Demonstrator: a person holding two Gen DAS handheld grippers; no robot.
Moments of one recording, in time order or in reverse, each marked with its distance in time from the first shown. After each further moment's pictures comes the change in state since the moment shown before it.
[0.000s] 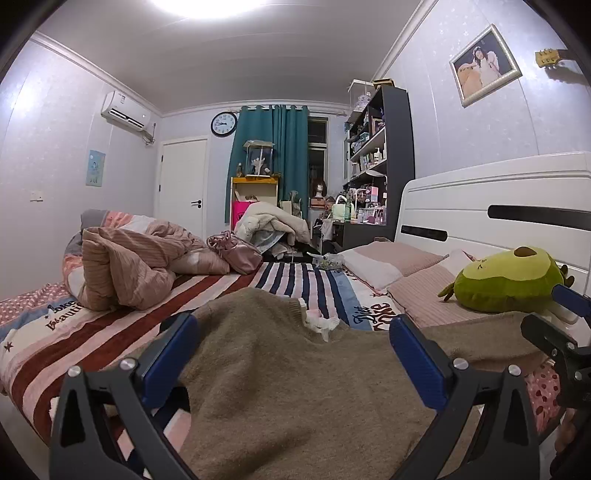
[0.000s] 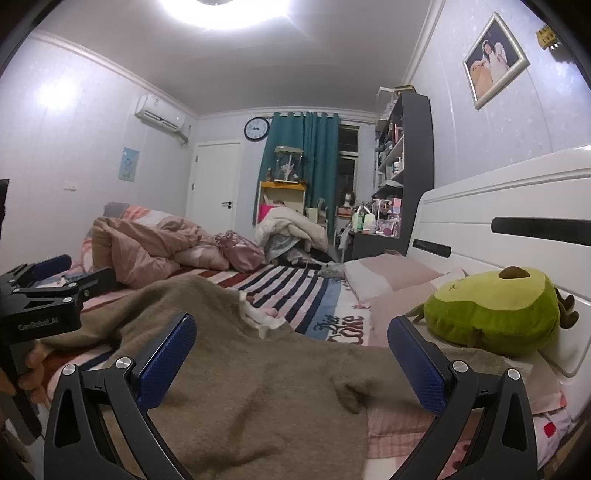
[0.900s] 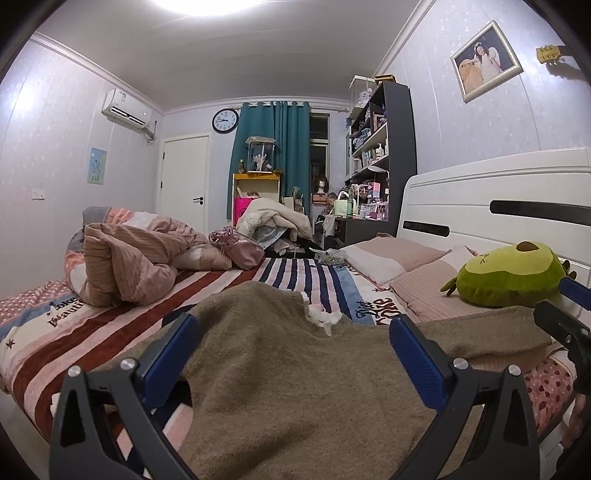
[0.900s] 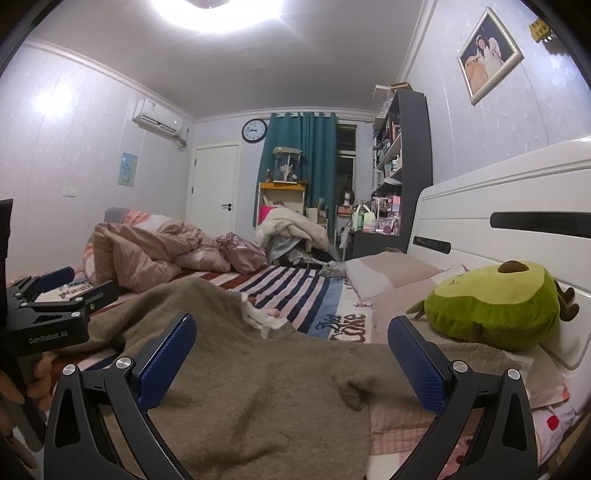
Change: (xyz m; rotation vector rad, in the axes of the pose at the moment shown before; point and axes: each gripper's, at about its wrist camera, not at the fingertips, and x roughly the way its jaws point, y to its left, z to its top) left arm 0.001 0.001 -0.007 0.000 0.010 0.011; right arm -0.002 -0.009 0.001 0.020 0.006 0.010
